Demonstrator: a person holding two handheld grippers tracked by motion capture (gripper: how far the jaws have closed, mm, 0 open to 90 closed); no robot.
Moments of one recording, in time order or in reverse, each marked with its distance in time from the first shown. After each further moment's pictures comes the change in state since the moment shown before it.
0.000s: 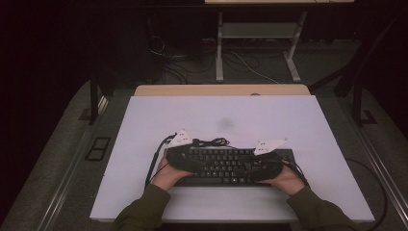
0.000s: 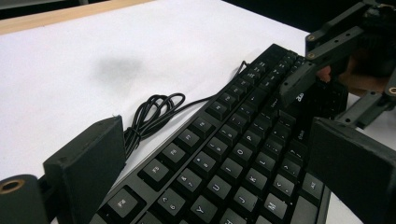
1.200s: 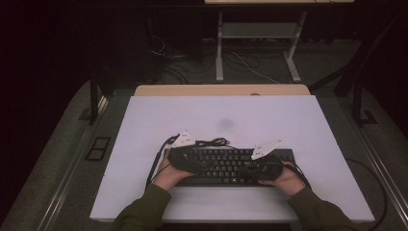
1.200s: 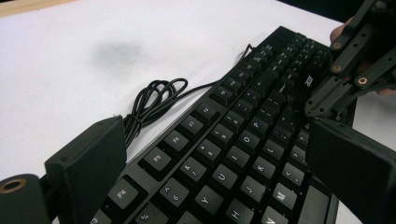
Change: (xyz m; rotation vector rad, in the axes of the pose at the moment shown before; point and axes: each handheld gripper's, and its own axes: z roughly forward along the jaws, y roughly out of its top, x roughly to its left) left arm 0.000 -0.004 0.007 0.056 0.013 0.010; right arm -0.003 -0.008 0.005 0.151 0.001 -0.043
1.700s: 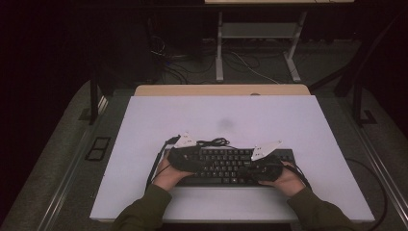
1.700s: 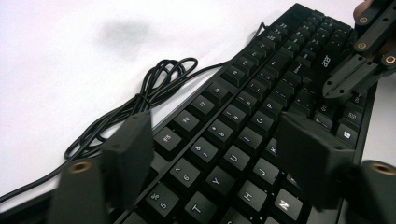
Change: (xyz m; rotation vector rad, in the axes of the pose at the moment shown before) left arm 0.002 -0.003 0.001 0.064 0.036 0.001; right arm 0.002 0.000 0.000 -0.003 -0.011 -0.017
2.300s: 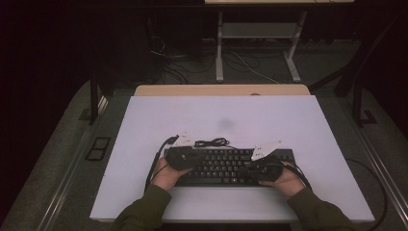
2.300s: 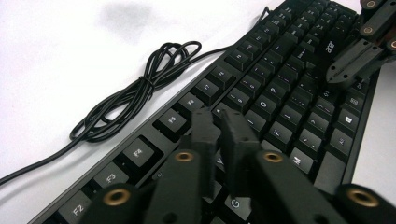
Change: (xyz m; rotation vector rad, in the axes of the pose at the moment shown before) left arm 0.003 -0.001 -0.004 0.056 -0.008 -0.012; right arm 0.000 -0.001 0.000 -0.002 0.002 0.004
